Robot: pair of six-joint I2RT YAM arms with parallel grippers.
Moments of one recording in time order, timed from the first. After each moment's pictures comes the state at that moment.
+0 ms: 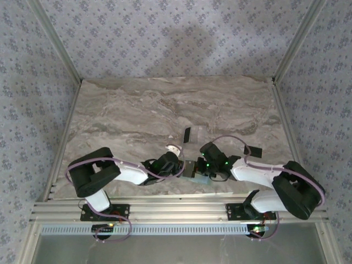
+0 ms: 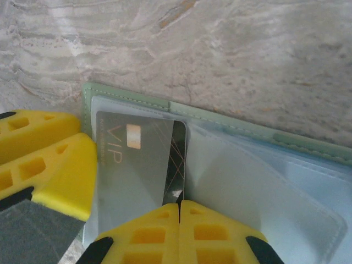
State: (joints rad) left arm -1.09 1.68 0.56 0.40 -0.19 -0.61; right arm 0.79 1.31 0.47 -0.13 -0.15 0.98
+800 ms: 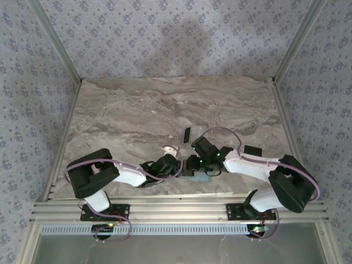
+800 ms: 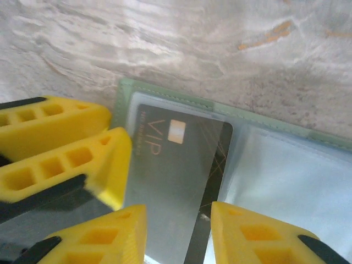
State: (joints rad) left arm -1.10 1.66 0.51 0.44 -0.24 -0.71; right arm 0.83 1.37 0.68 -0.37 -0.11 0.78
